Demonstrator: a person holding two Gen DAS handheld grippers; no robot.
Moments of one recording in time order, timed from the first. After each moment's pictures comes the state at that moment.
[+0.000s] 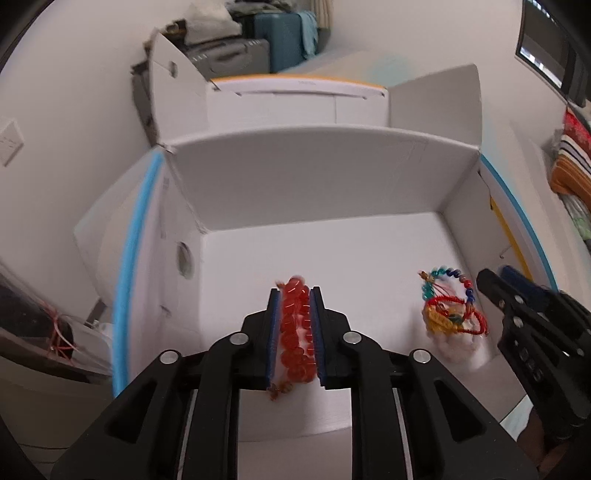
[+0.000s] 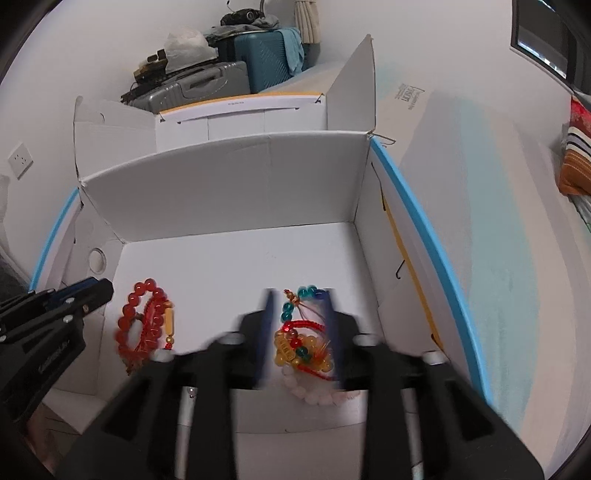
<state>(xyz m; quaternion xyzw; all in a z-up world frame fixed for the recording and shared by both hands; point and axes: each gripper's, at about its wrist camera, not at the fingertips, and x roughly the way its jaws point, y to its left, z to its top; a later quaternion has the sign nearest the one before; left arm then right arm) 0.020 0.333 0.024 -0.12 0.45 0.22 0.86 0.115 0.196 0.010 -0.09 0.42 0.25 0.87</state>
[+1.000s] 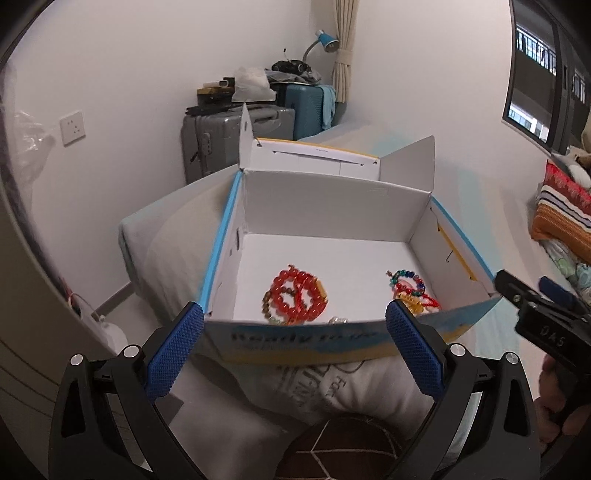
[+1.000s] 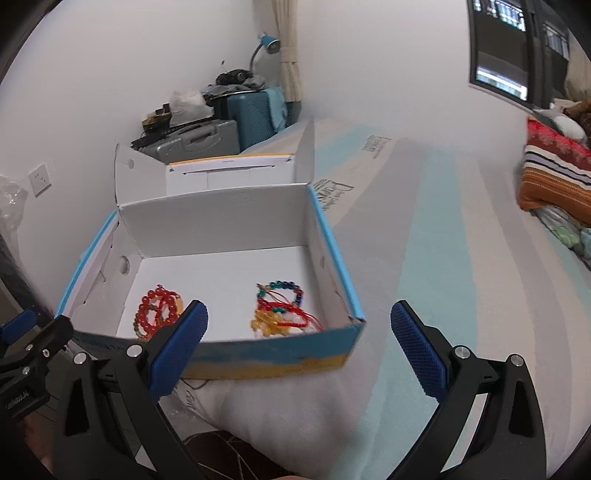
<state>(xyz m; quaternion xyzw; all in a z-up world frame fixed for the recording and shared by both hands) -0.125 0.265 0.068 -0.13 0.31 0.26 0.90 0.026 0.094 0.063 -0.08 0.32 0.23 0.92</state>
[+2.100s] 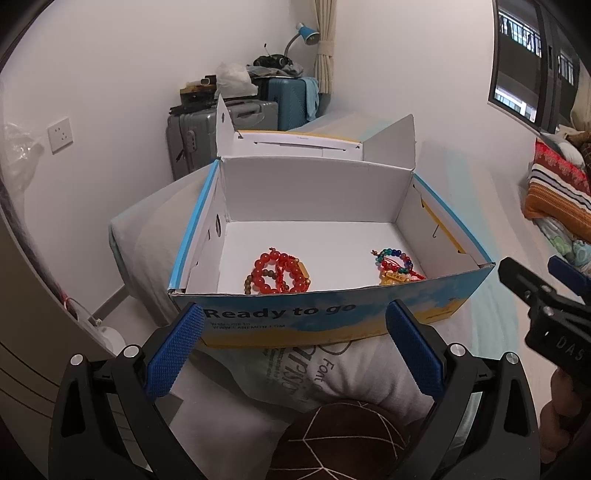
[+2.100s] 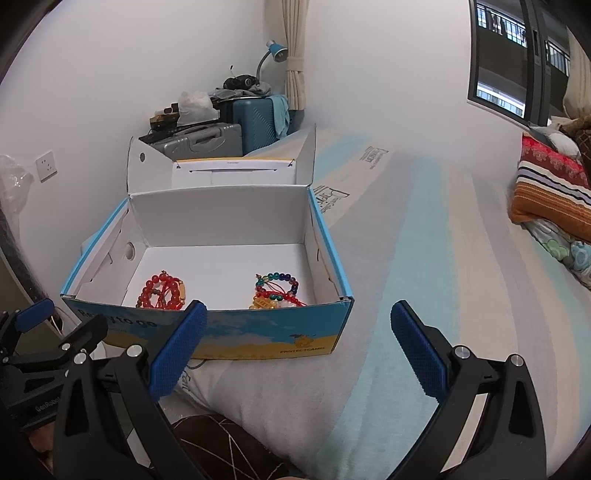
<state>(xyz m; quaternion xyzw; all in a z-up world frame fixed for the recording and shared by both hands) -0.117 0.241 0.055 -0.11 0.33 0.24 0.91 -0.004 0.084 0.067 -0.10 0.30 0.24 0.92</state>
